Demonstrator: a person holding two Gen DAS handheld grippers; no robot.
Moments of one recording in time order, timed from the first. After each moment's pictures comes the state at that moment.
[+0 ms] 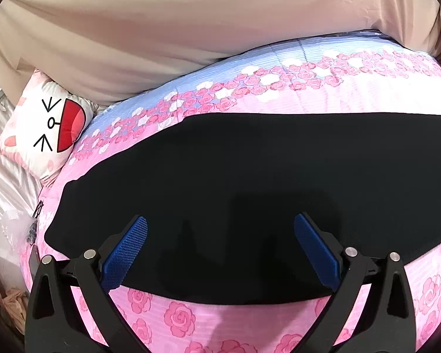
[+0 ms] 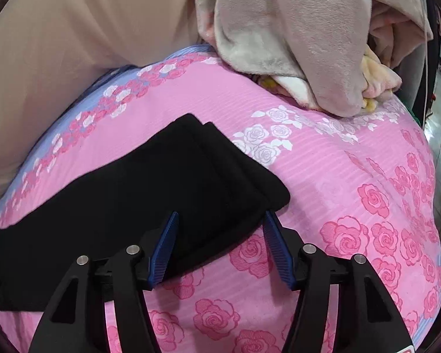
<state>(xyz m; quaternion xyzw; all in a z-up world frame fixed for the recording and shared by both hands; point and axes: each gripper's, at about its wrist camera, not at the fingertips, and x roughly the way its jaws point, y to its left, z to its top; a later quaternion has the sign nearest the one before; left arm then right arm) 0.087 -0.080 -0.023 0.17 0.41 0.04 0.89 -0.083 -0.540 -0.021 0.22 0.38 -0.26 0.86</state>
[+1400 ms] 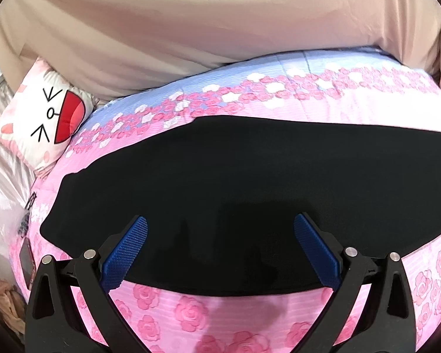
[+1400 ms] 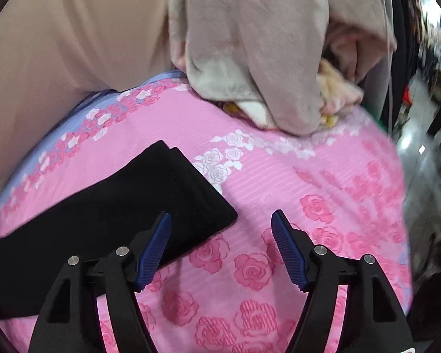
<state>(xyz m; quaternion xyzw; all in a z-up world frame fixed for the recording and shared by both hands) 0.080 -0.053 -0.006 0.13 0.41 0.03 0.90 -0.113 -0.563 -0.005 0.22 0.35 -0.30 0.86</state>
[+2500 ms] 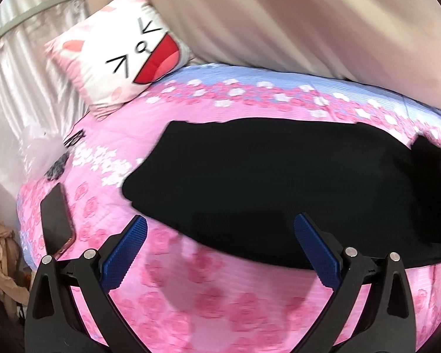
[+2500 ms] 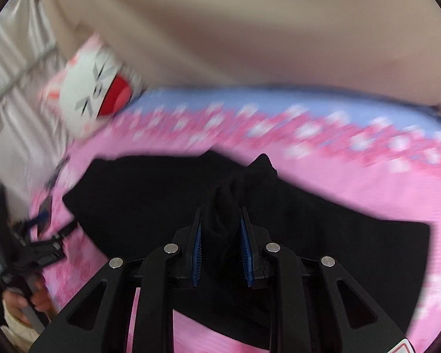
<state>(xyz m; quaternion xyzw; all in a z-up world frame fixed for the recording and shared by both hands) 0.055 0.171 0.003 0.01 0.40 0.13 0.90 0.112 -0.091 0.017 0.03 0.43 0.16 0.89</state>
